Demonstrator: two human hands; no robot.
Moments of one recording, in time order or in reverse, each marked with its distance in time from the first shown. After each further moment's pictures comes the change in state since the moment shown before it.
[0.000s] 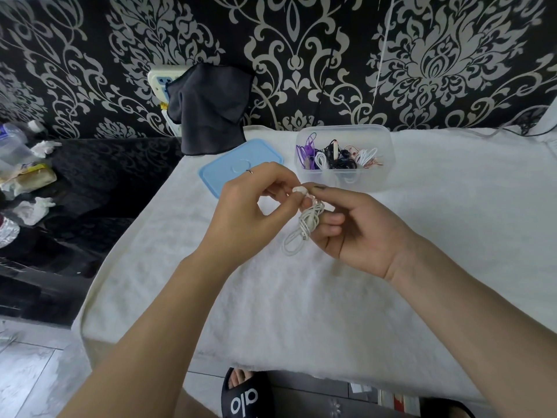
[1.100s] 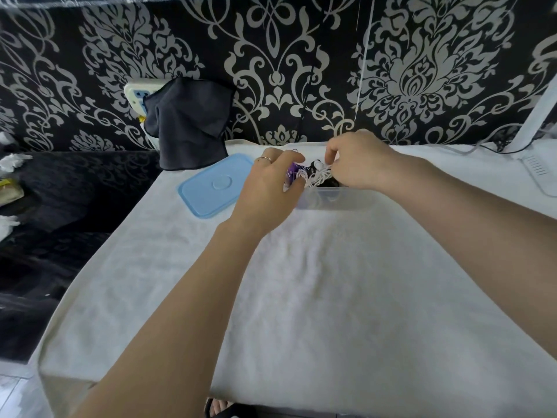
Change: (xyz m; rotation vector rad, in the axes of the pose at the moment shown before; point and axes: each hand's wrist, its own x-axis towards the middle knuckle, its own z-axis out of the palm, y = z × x) left_hand 0.078 -0.046 0.063 0.303 -0.066 -0.182; right_hand 0.037 -0.112 0.011 -2.067 0.639 -0.314
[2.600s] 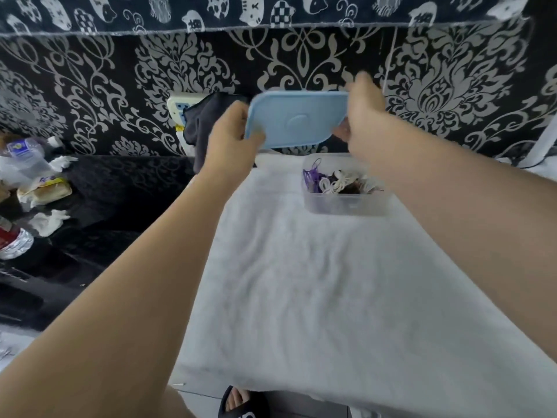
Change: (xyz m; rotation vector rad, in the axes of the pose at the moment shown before) left_hand 0.018 -0.014 -0.110 -0.376 0.243 -0.220; right_hand 0.041 -0.072 -0.035 1.342 0.349 0.449
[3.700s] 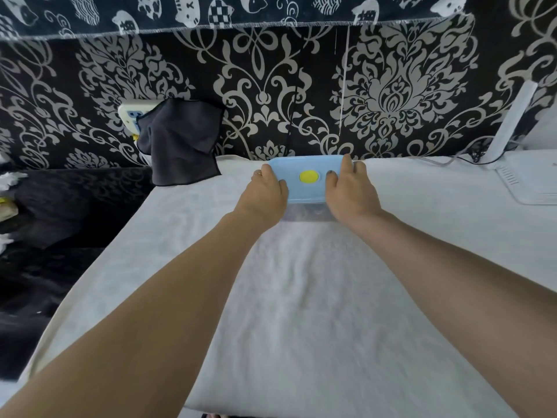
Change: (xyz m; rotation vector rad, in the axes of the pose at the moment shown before) left_hand -0.022 -0.024 0.119 0.541 -0.304 -0.197; right_hand 0.031 0.119 -0.088 -1.062 0.025 -0.438
